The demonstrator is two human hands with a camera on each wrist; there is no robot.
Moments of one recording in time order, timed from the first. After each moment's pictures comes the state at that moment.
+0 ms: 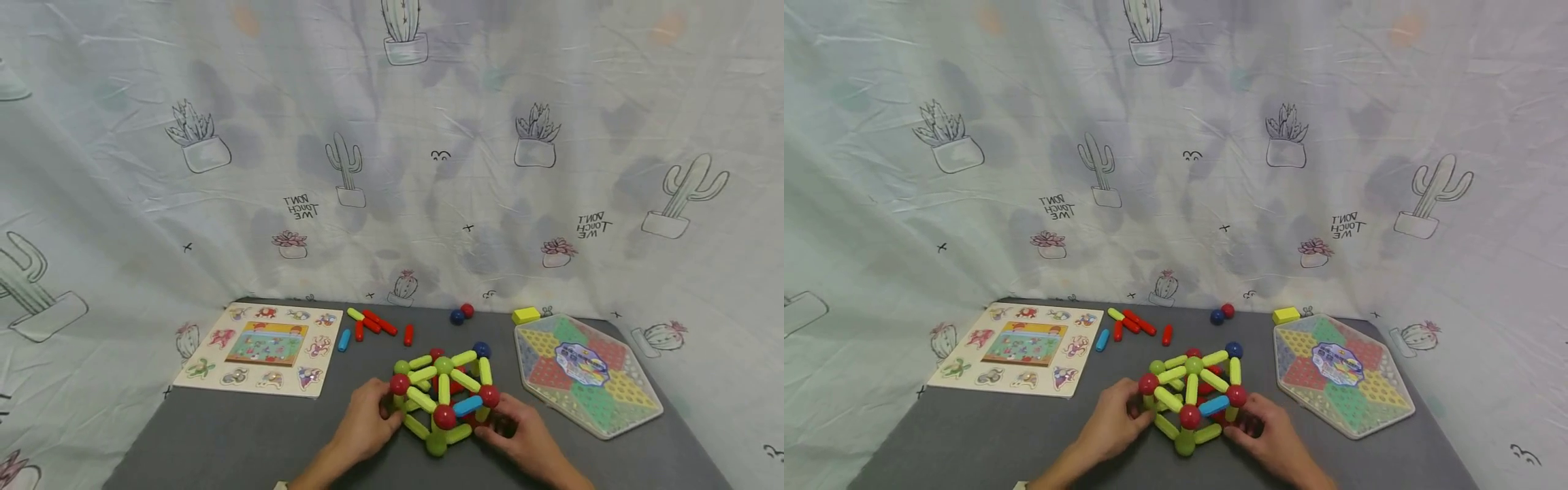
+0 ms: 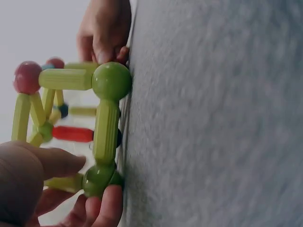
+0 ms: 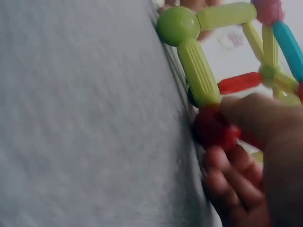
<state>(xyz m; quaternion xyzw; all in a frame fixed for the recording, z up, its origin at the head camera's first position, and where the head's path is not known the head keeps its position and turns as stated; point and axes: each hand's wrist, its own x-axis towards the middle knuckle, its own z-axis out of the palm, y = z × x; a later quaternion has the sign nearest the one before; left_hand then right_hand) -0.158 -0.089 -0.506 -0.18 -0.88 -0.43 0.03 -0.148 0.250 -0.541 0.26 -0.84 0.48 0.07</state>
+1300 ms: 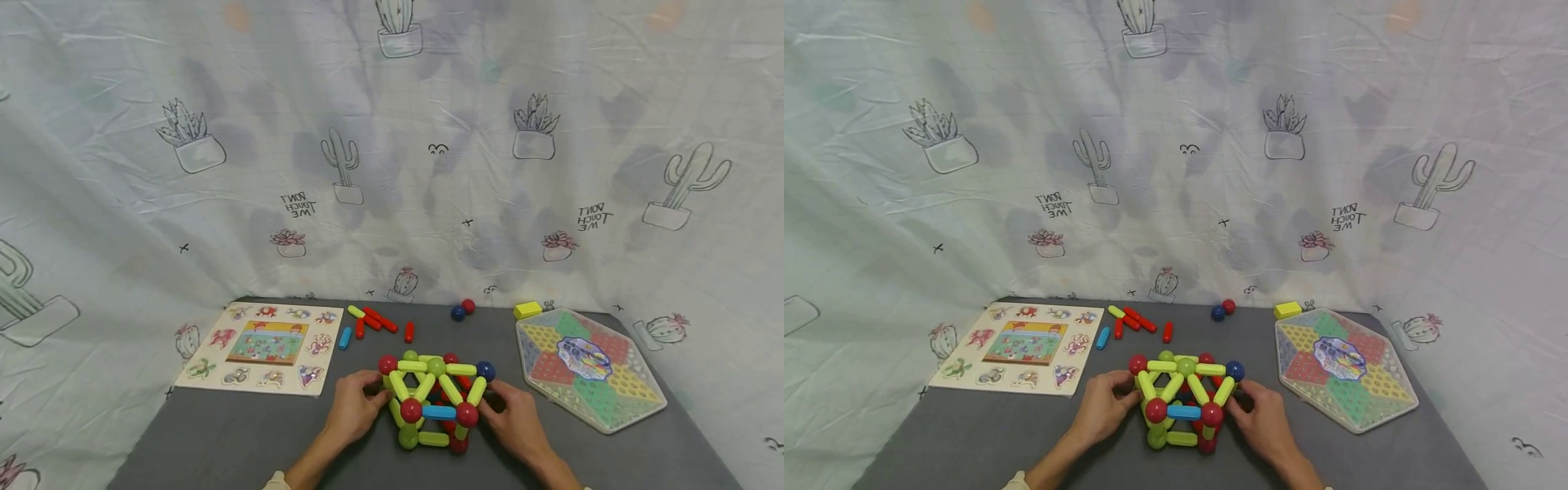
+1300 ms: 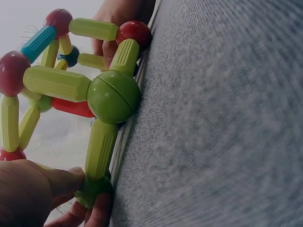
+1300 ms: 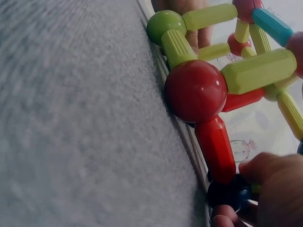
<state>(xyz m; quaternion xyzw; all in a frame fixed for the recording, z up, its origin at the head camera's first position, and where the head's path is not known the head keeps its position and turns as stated) -0.180 -0.103 -0.522 -0.13 -0.88 -0.45 0.10 -0.164 0.216 -0.542 0.11 -0.90 0.37 0.22</state>
